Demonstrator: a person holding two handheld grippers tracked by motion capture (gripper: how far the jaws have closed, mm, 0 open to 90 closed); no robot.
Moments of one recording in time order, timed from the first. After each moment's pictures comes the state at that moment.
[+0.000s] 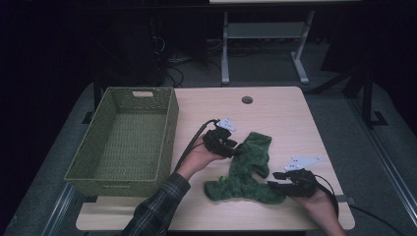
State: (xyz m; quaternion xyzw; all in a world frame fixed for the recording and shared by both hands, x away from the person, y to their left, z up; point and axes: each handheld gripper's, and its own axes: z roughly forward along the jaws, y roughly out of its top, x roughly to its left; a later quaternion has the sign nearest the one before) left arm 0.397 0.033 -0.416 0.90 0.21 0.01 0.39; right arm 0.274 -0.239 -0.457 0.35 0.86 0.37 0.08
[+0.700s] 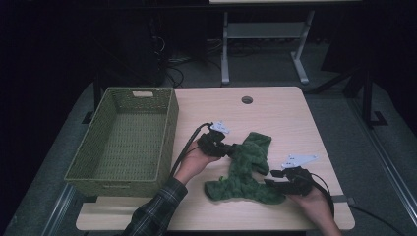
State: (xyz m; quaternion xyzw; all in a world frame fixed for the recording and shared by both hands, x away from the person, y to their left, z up) left arm 0.388 0.055 -0.425 0.89 0.24 0.01 0.39; right arm 0.281 -0.229 -0.458 0.37 0.85 0.37 0.08
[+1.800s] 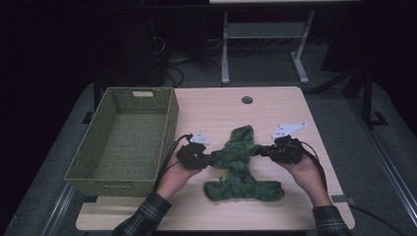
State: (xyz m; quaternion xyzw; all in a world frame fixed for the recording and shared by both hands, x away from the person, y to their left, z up) left arm 0.341 0.105 -0.419 0.88 0.30 0.05 0.35; right arm 0.346 -0.208 -0.407 0.32 0.87 0.37 0.11
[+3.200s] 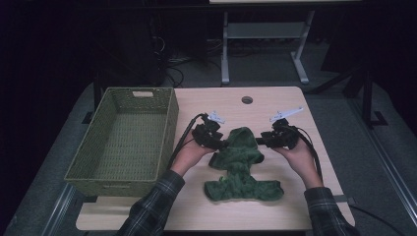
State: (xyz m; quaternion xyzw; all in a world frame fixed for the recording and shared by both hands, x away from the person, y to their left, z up) left arm 0.410 0.061 -0.405 0.89 0.28 0.07 0.35; right arm 0.401 -0.211 -0.413 0.39 0.84 0.37 0.08
